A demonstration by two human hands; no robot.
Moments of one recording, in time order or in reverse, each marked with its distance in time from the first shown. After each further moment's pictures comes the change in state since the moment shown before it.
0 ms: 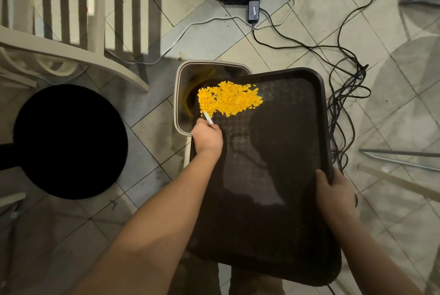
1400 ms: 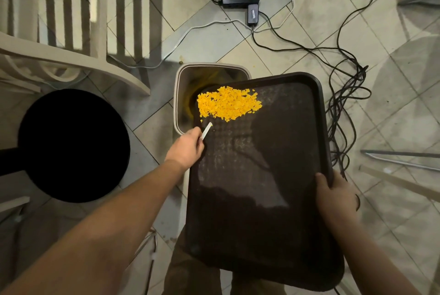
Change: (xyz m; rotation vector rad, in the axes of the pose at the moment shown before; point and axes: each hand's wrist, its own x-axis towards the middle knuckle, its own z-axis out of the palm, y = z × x) left_hand 0.029 -0.052 -0.050 0.520 -0.295 0.553; right_hand -0.002 0.003 0.000 -0.050 0.024 0.012
